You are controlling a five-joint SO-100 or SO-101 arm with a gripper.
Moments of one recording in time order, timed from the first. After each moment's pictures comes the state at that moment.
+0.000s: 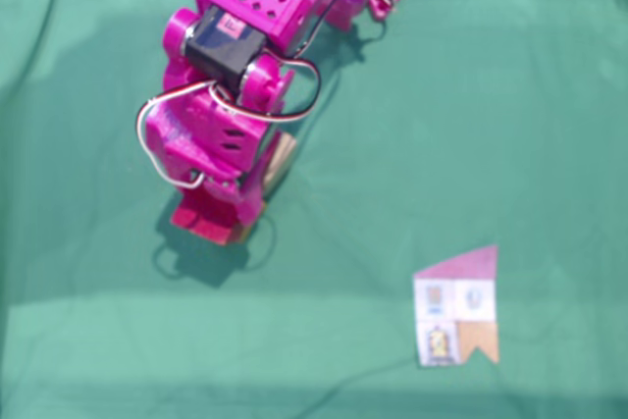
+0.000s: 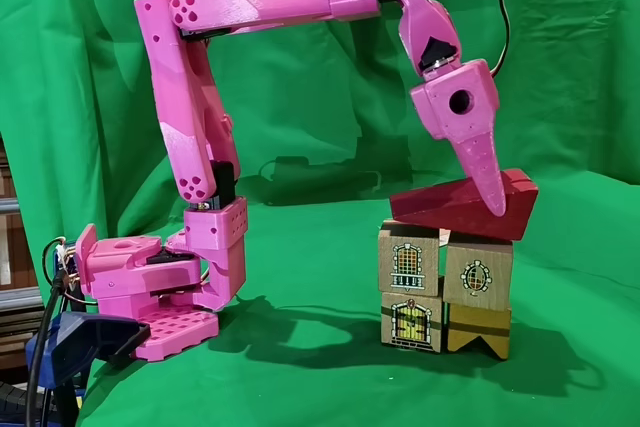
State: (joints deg) arm 28.7 97.1 93.3 67.0 -91.0
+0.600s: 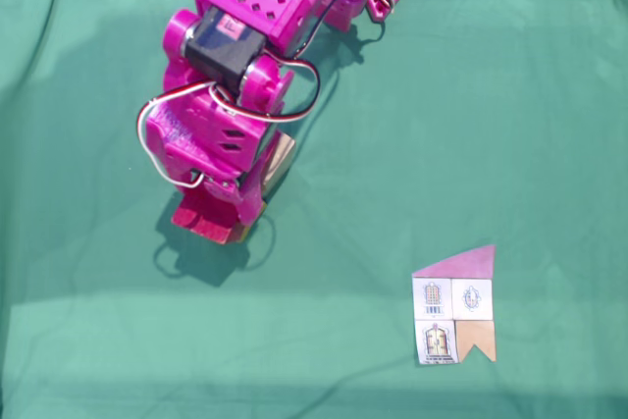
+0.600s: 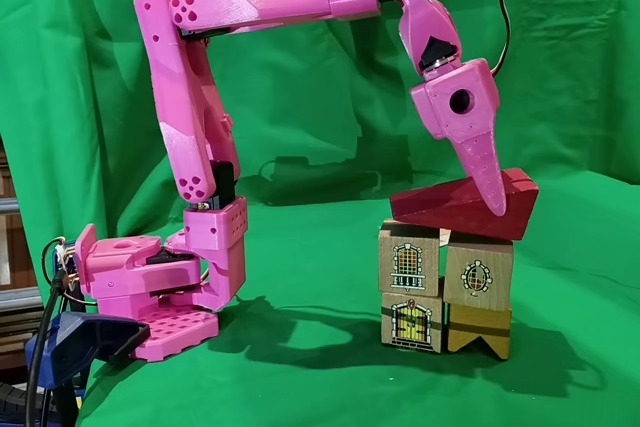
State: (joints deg) arm 28.7 97.1 93.5 67.0 -91.1
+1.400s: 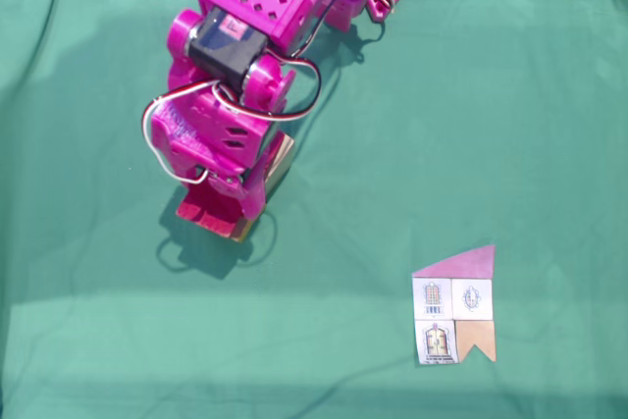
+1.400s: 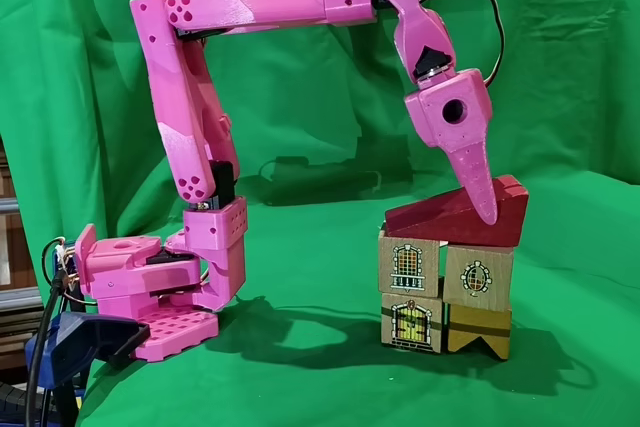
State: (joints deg) arm 28.7 97.8 97.1 66.2 -91.1
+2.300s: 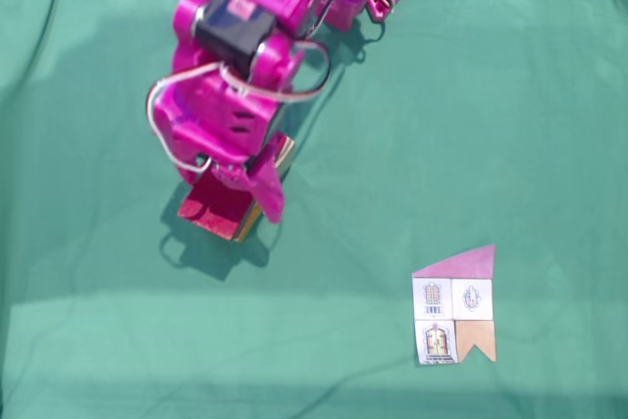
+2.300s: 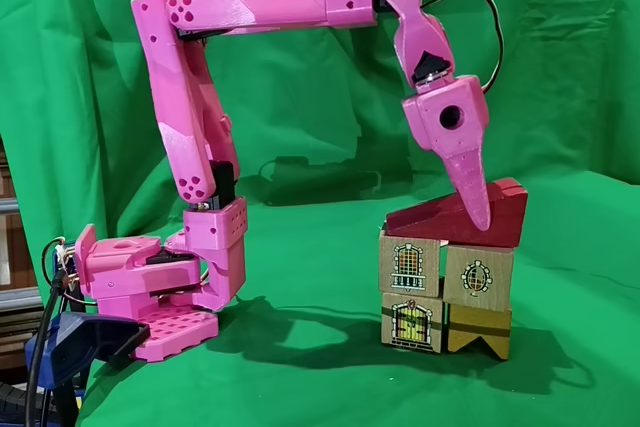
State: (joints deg) arm 28.7 103.6 97.6 66.9 -91.0
